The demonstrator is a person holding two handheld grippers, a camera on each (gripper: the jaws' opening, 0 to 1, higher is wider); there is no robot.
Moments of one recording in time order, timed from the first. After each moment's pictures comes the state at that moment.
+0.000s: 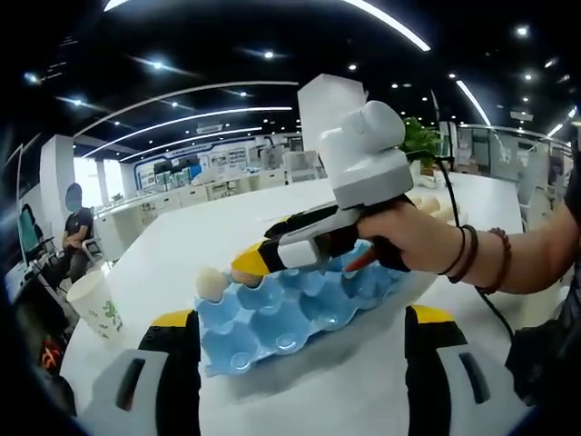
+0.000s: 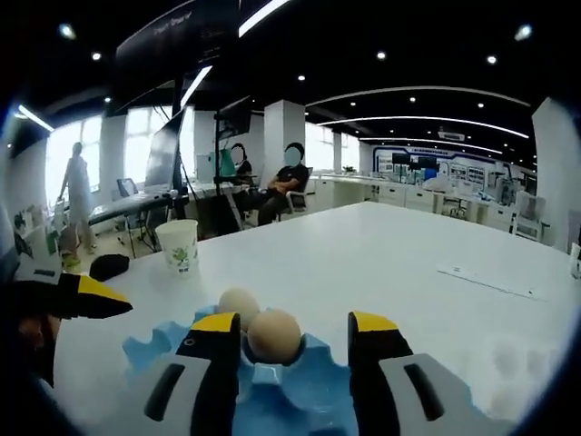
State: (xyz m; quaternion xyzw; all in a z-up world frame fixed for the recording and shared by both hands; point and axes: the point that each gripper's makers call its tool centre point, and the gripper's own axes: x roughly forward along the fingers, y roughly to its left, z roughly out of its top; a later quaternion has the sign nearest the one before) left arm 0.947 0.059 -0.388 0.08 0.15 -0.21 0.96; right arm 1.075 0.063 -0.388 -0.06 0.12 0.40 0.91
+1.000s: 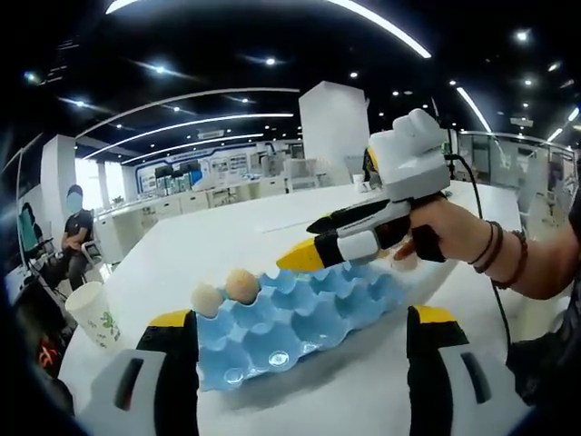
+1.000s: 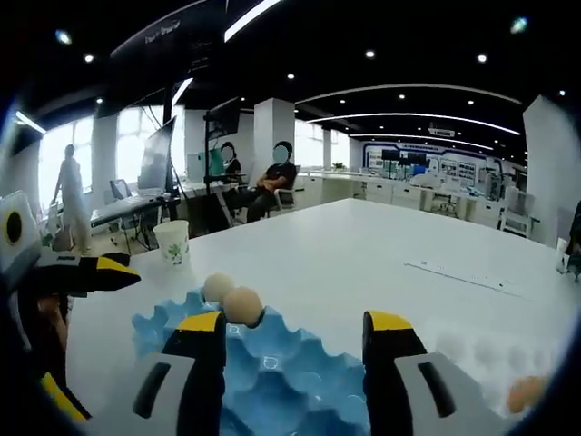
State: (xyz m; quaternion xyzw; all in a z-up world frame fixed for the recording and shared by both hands) left arm 0.955 0.046 -0.372 0.06 0.14 -0.21 0.97; right arm 1.072 -0.004 -0.367 -0.06 0.13 0.37 0.92
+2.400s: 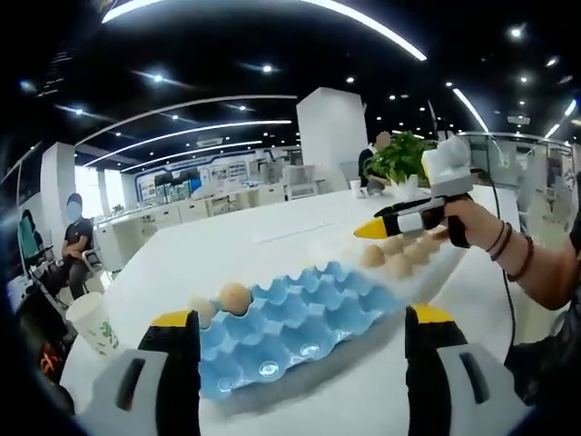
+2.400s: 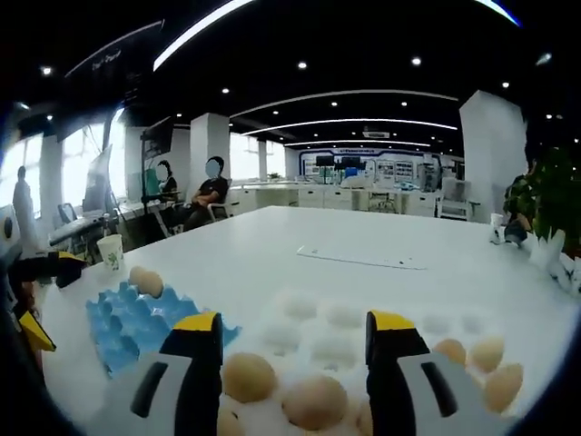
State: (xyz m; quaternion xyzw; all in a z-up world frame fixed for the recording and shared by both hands) left arm 0.950 0.041 -0.377 0.07 0.12 -0.21 0.97; right arm 1.076 -0.146 -0.380 -0.02 0.12 0.23 0.97
